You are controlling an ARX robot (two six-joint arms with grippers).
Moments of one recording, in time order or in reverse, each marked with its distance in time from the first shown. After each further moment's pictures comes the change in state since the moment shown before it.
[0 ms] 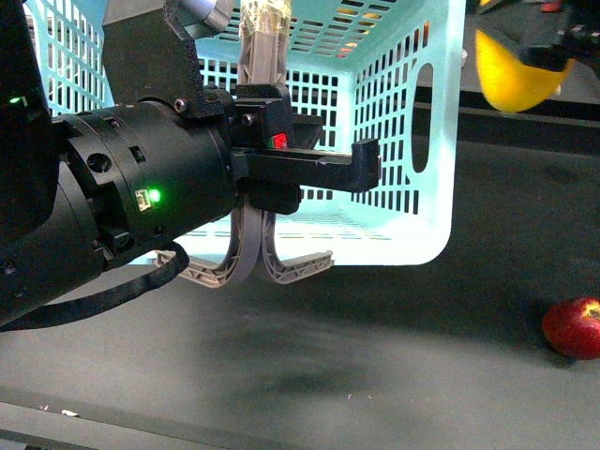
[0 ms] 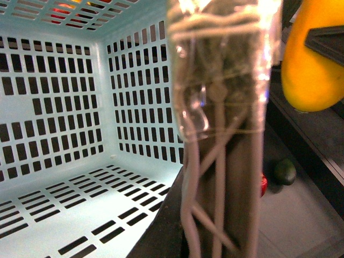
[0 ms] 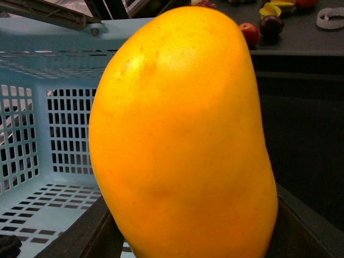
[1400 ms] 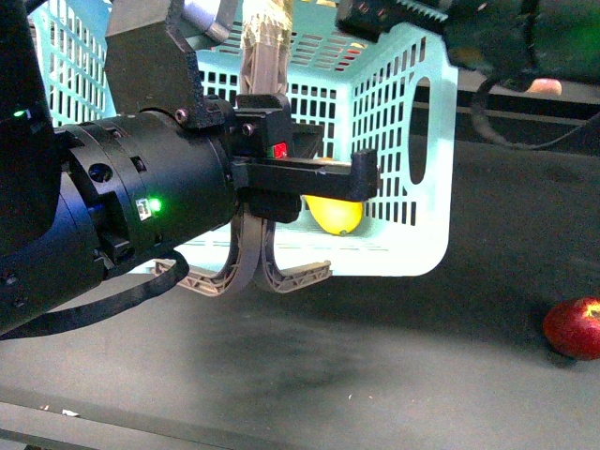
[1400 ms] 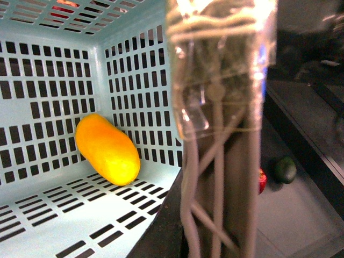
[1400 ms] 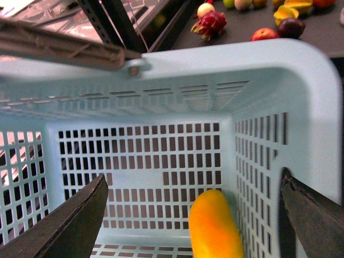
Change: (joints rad) left arm -0.002 0.002 -0.005 0.000 0.002 -0.008; right arm 0.148 0.289 0.215 0.138 0.192 0.136
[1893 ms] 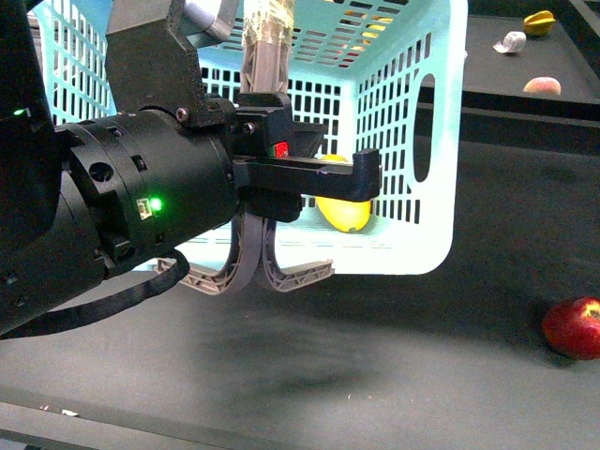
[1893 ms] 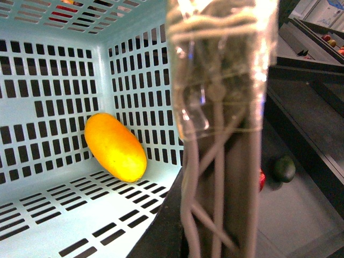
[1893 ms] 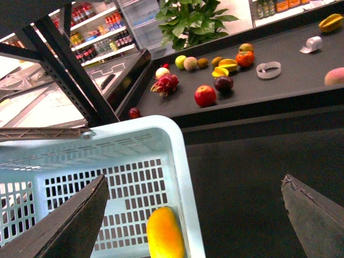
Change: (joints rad) left arm 0.002 0.000 0.000 0.000 0.002 0.004; right arm -0.213 -0.578 -0.388 -0.052 -0.023 0.007
